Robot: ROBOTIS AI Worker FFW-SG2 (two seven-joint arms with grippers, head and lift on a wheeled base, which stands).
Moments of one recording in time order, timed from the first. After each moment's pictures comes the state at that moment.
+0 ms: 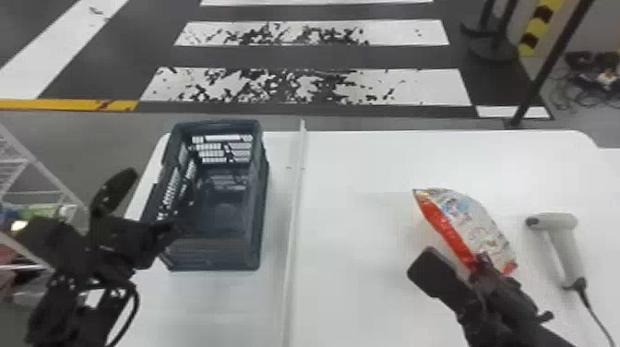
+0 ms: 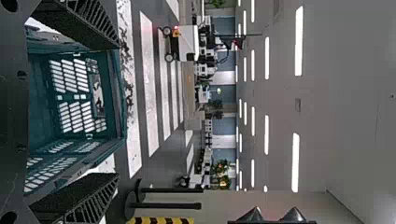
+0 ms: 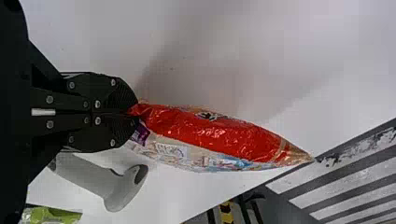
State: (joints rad) left arm 0.53 0.16 0.24 -1.97 0.22 -0.11 -0.31; right arm 0.26 -0.32 0.68 -2.11 0.96 1.37 0.32
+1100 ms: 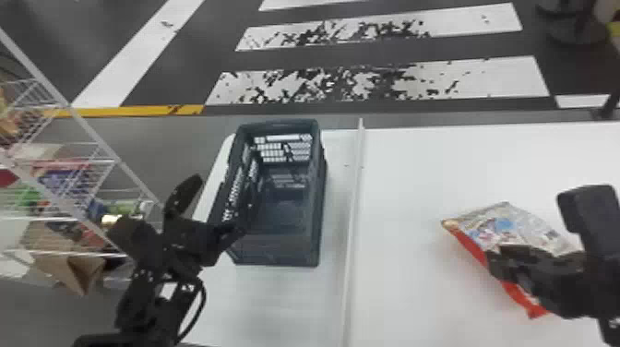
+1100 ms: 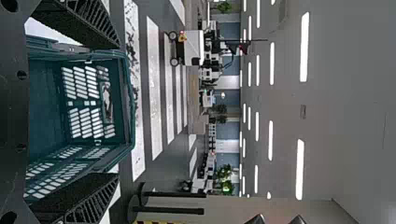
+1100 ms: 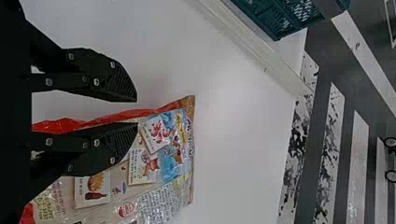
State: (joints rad) left arm 0.54 0.15 0.26 -1.95 0.23 -0.11 -0.32; right arm 0.30 -0.20 0.13 -2.22 0.02 1.14 0.40
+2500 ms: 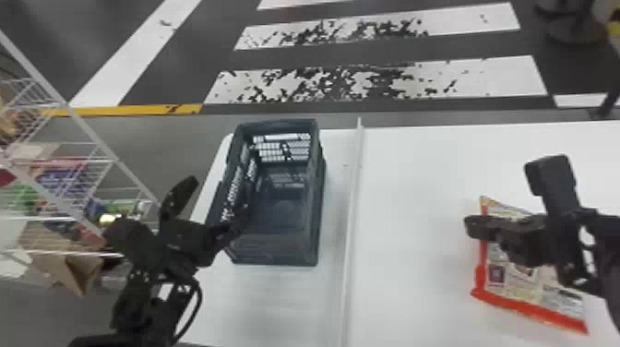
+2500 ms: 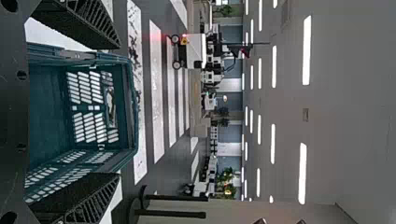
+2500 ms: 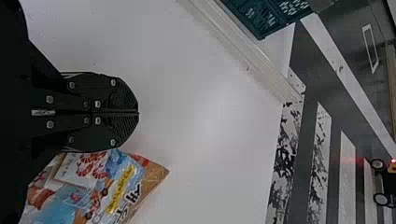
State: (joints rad) left arm 0.54 0.15 0.27 -1.95 0.23 -0.10 -0.32; right arm 0.06 -0.15 0.13 -1.82 0.07 0.93 0.54
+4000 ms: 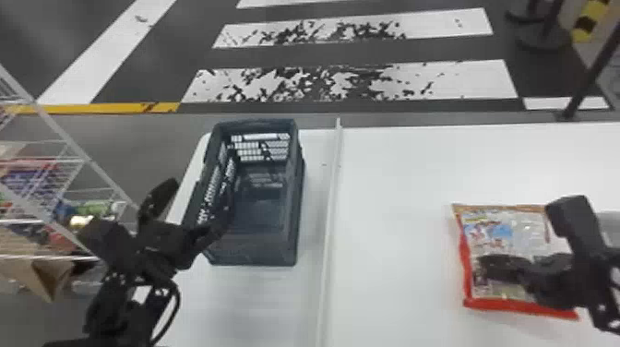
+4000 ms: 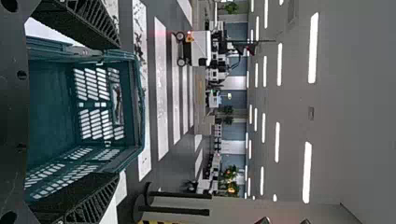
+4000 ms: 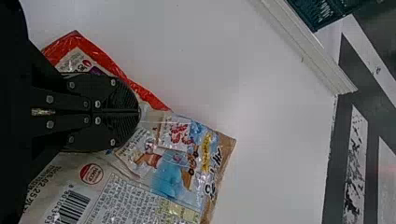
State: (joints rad) left arm 0.53 0.16 0.26 -1.93 0.24 -0.09 -0.32; right arm 0.21 -0.24 0.03 -1.85 0.17 0.89 0.74
